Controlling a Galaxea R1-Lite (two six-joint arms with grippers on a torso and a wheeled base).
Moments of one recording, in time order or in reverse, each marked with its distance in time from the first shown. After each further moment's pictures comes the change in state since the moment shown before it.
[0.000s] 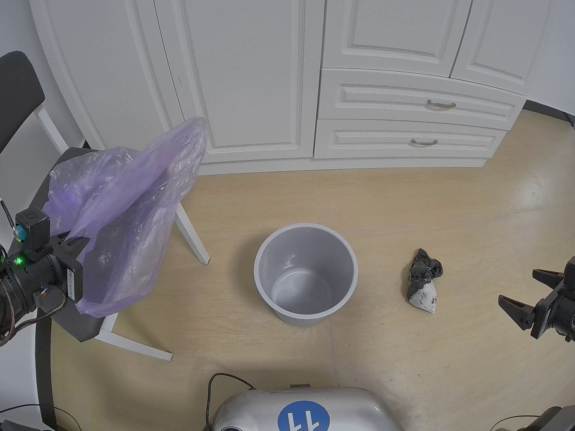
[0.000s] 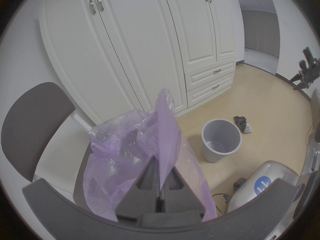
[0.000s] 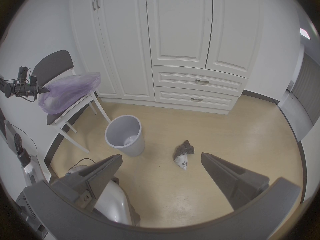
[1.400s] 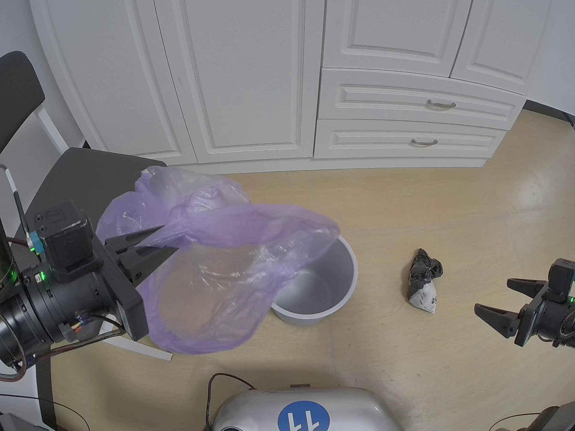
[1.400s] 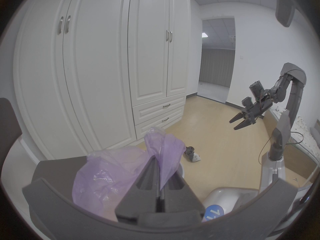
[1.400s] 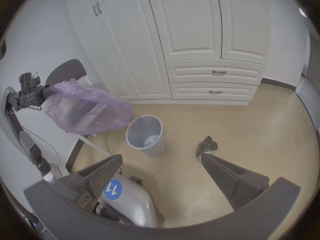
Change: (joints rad) left arm -0.501 0.054 -0.056 -0.134 -0.042 -0.107; right arm 0.197 0.070 -0.003 -0.041 -0.008 0.162
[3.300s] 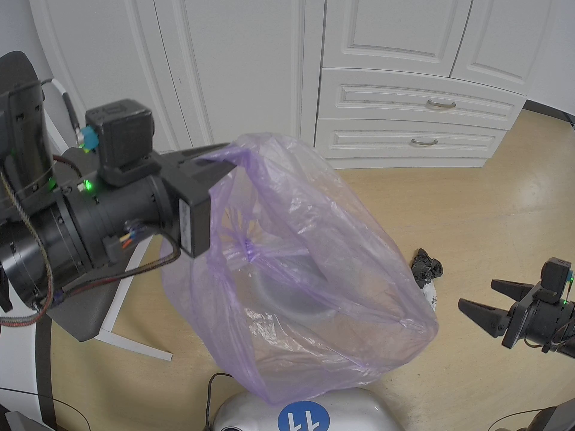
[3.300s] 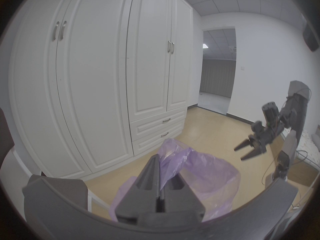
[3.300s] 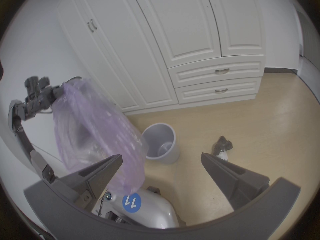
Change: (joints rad) left arm -0.046 0.197 -0.297 -0.001 0.015 -0.019; right arm 0.209 0.043 0.018 -0.144 -0.130 0.206
